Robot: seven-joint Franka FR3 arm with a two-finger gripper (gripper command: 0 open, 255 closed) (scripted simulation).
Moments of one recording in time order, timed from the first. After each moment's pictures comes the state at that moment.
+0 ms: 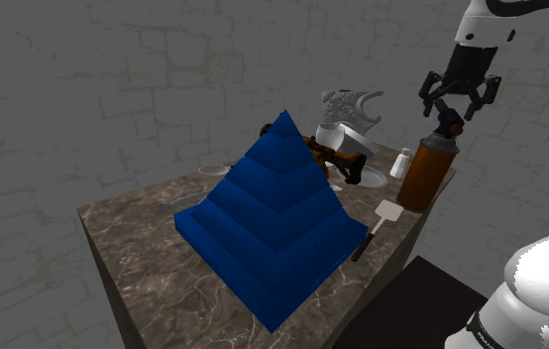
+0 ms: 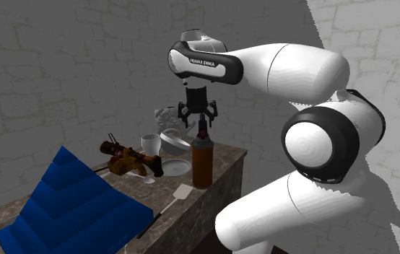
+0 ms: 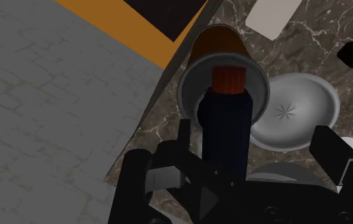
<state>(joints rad) -0.27 -0.73 0.01 -2.14 -0.11 1.49 0.63</state>
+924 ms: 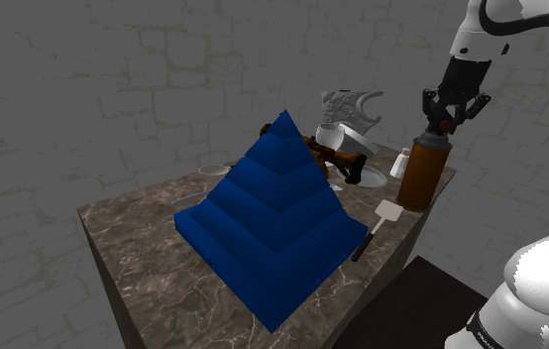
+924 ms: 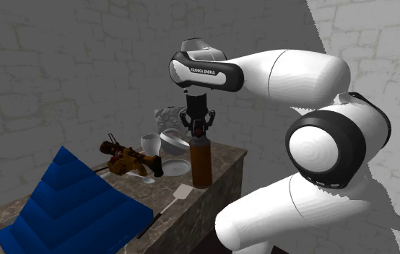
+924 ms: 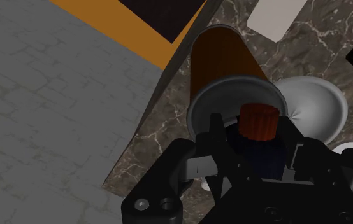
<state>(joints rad) -0.27 -0.76 0.01 -2.23 -0.11 1.55 0.65</state>
